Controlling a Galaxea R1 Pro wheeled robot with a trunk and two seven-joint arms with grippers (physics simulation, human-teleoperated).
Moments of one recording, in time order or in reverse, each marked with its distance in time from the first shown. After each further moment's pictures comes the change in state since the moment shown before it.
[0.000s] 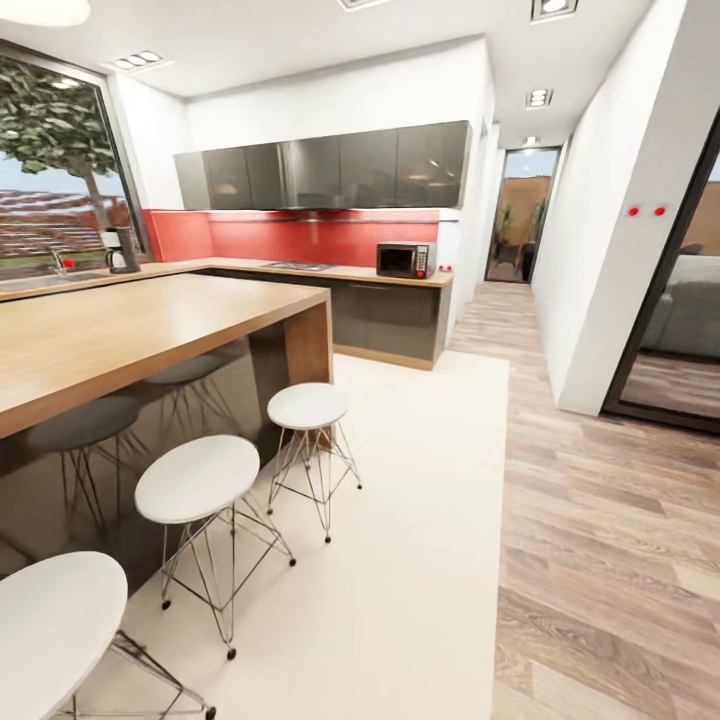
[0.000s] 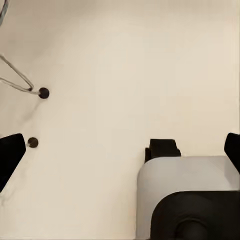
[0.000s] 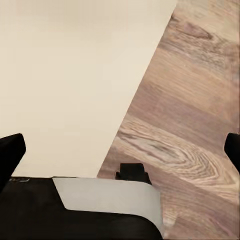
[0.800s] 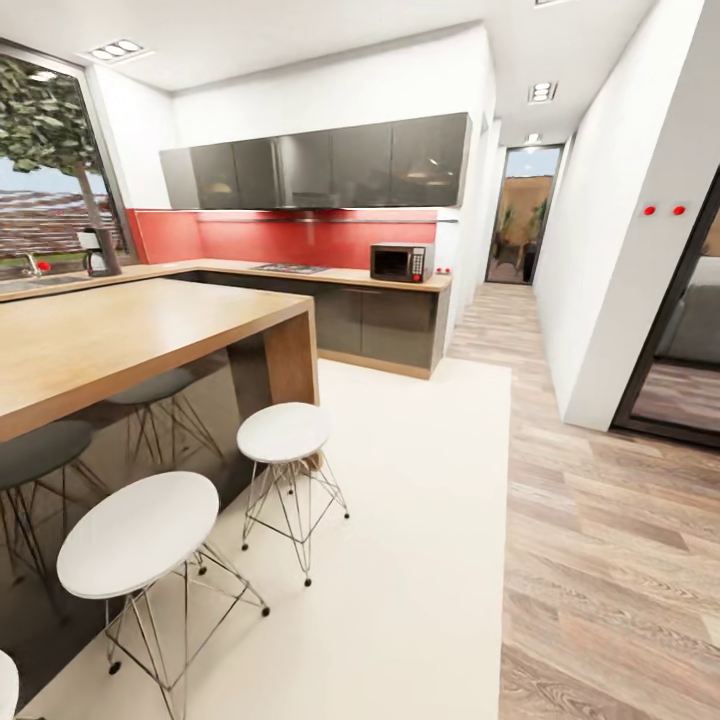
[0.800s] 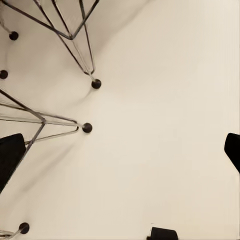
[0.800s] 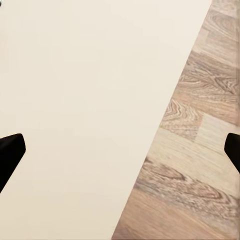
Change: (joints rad) left arm 0.002 0.008 0.095 -0.255 0.000 -0.002 0.003; right arm -0.001 -0.002 0.001 -0.121 0.001 -0.157 0.001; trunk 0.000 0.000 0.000
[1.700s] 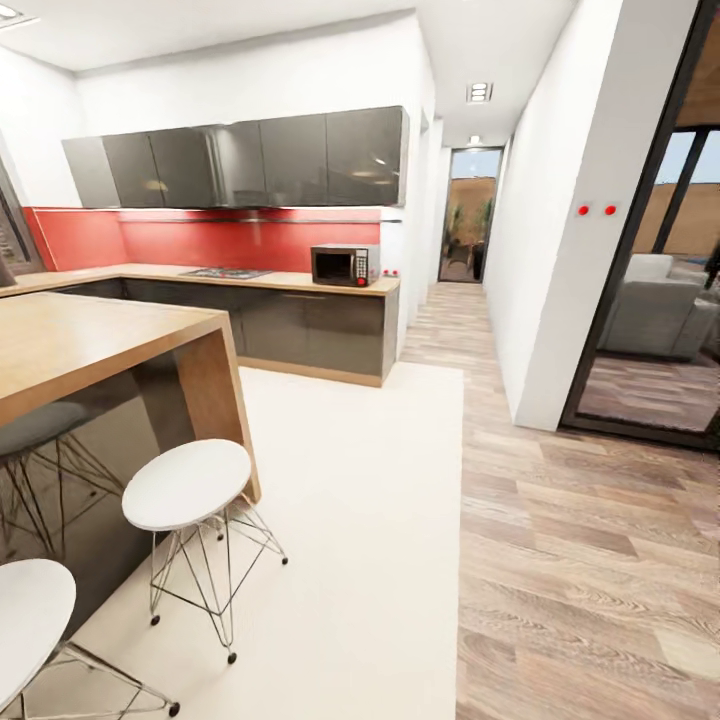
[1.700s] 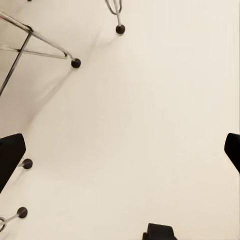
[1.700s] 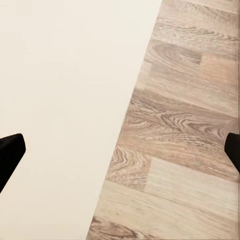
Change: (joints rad) left arm 0.000 -0.004 -0.004 0.010 0.000 0.000 -0.008; right arm 0.000 0.000 -0.003 0.001 -0.002 0.000 0.000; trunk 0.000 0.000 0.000
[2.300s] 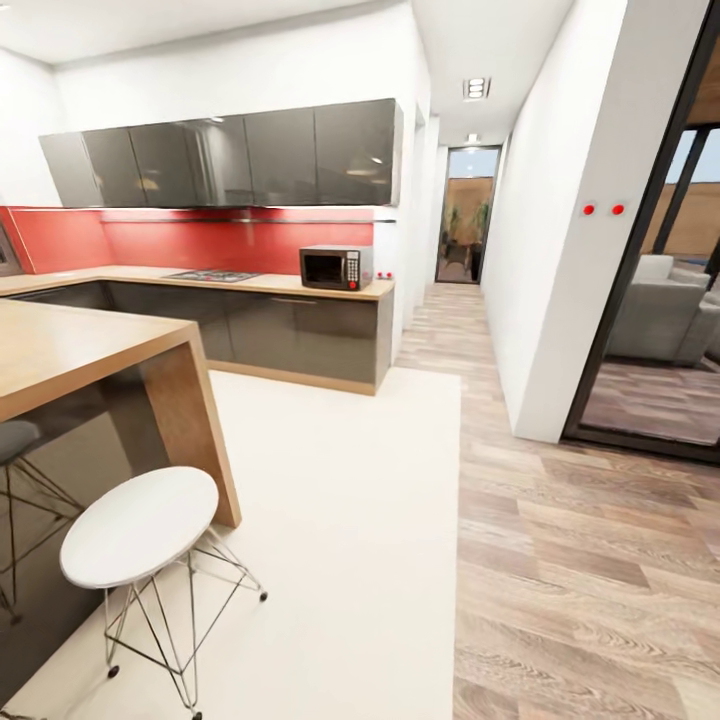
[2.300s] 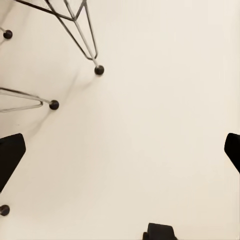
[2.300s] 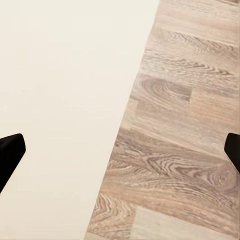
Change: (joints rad) left arm 0.000 0.000 -0.001 0.001 0.000 0.000 0.000; right arm 0.000 0.000 0.001 -0.001 0.001 -0.002 0.001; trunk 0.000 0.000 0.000
